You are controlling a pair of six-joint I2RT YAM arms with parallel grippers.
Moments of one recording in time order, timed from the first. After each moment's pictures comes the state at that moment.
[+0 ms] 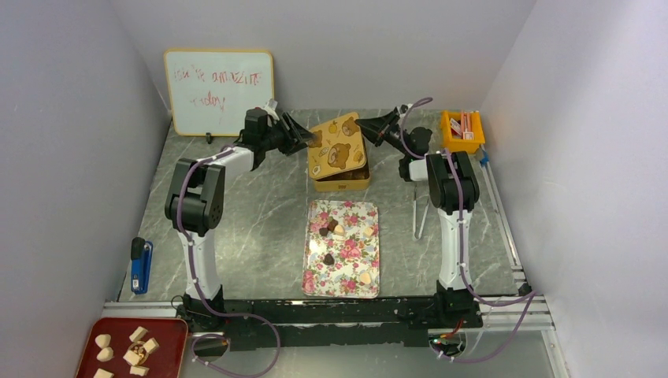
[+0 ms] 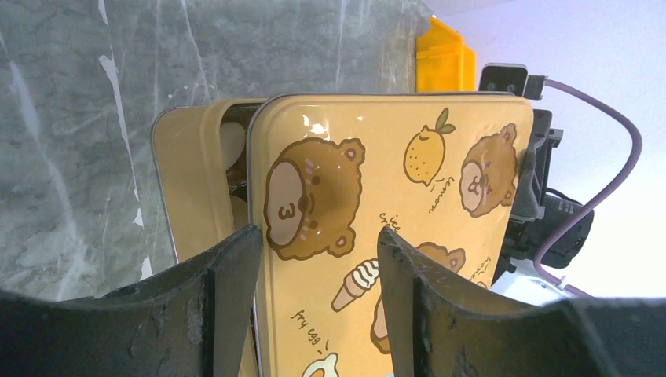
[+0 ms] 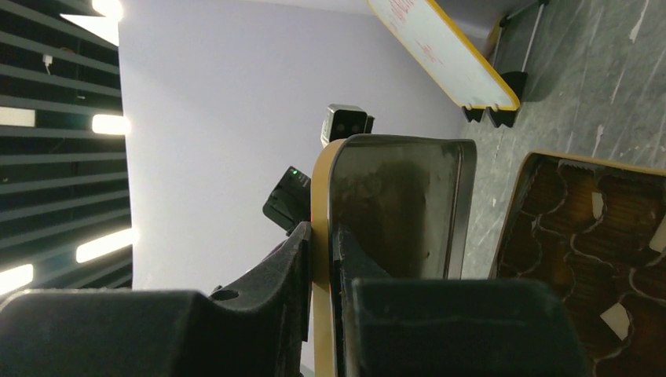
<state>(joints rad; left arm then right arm) -0.25 2.05 1.38 0.27 0.54 -0.95 0.13 2.35 1.35 1.35 -0.81 1.76</state>
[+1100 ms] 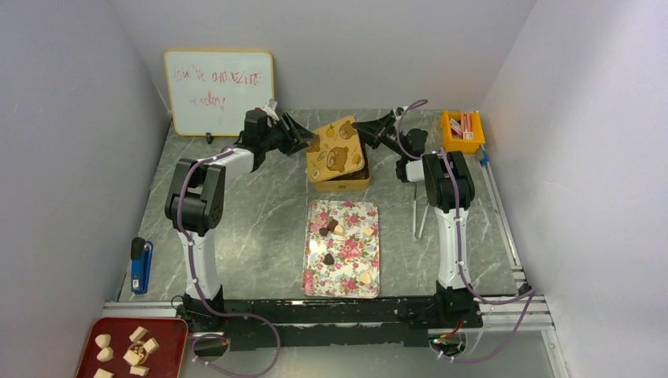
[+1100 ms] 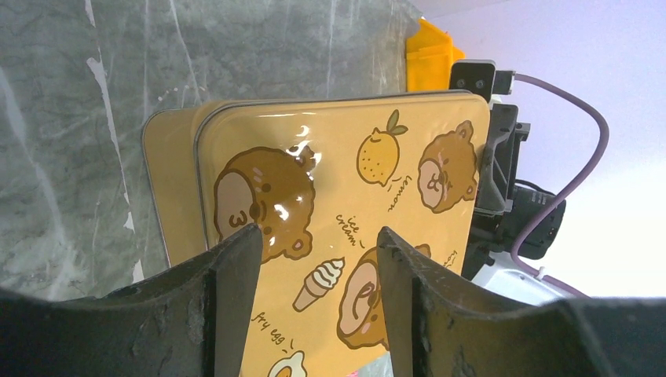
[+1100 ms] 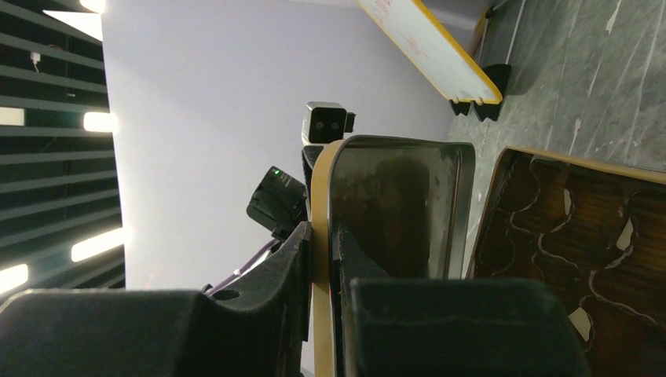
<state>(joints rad) -0.25 2.05 1.36 0.32 0.55 -0.97 0.14 2.41 1.40 1.34 -0.81 1.75</state>
